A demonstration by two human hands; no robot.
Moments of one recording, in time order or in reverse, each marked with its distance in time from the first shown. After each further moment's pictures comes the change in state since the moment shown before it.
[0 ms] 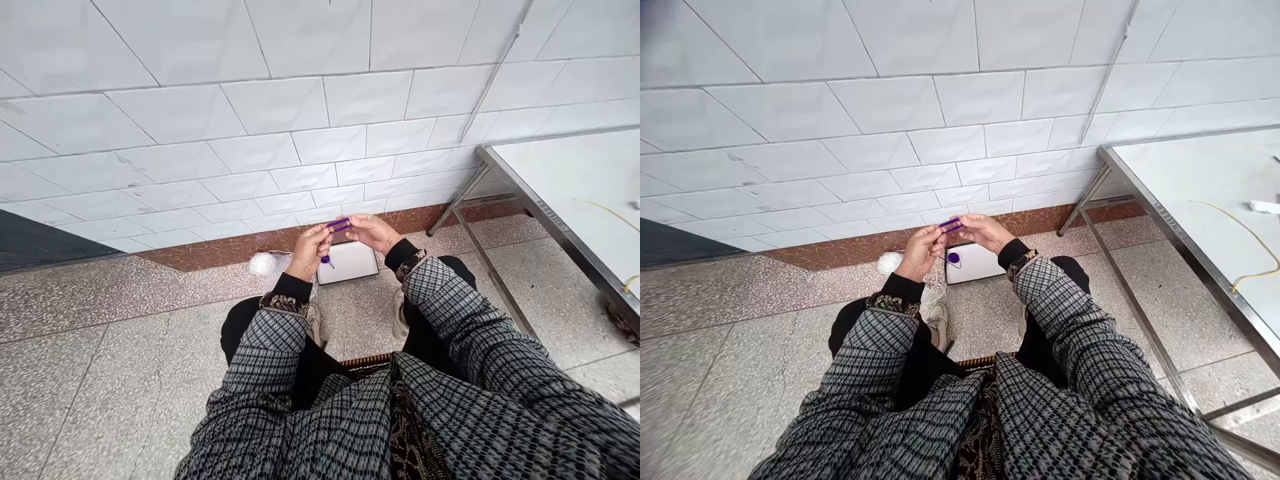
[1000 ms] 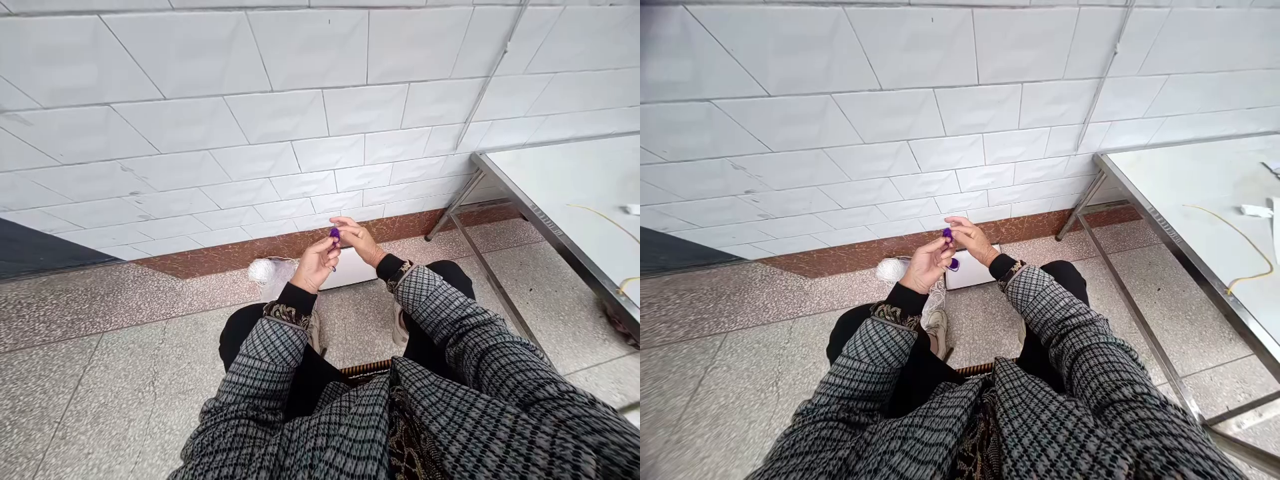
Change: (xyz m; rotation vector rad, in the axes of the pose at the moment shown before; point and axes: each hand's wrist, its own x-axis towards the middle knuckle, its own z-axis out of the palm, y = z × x) left_hand -0.013 -0.003 0.015 -0.381 -0.021 -0.198; right_hand 0.012 0.036 0.004 -0.546 0.077 -0.424
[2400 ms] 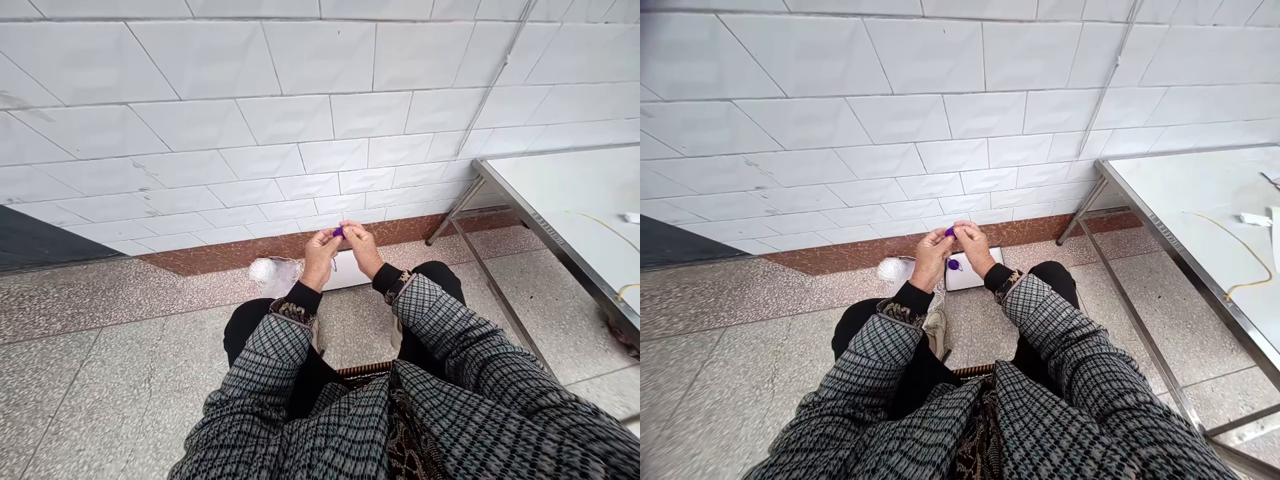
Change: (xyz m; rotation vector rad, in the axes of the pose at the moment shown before) left_hand 0.004 -0.014 0.015 0.282 0.187 0.474; right_hand -0.011 -0.012 0.027 -0.034 0.376 0.011
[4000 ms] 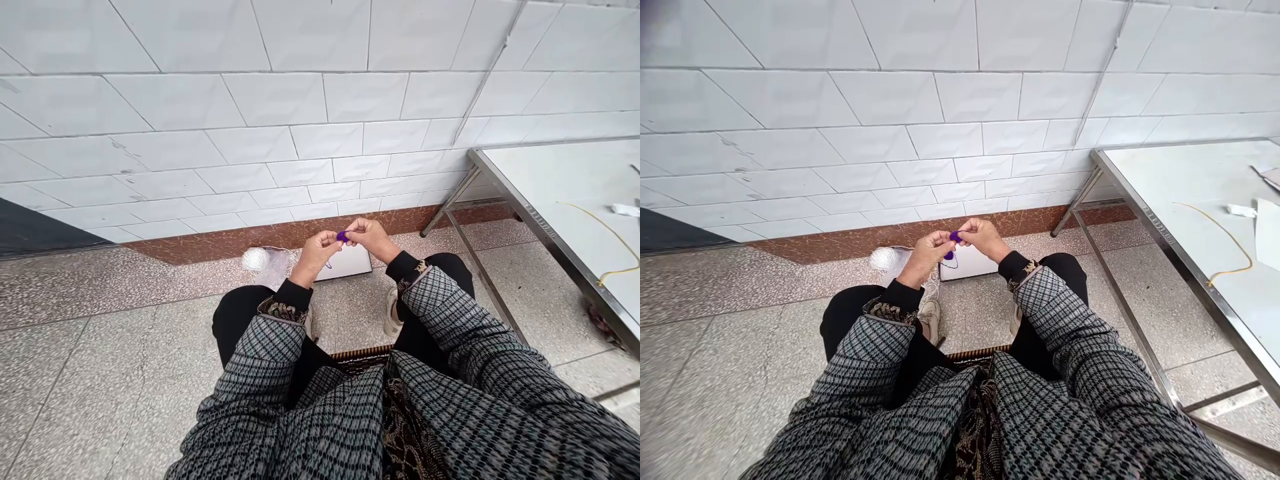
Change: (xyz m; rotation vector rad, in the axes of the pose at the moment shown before) left_hand -0.011 -0.012 -0.025 0.529 -0.234 -0.013; right_hand -0.005 -0.038 -0.043 -0.054 -0.262 0.369
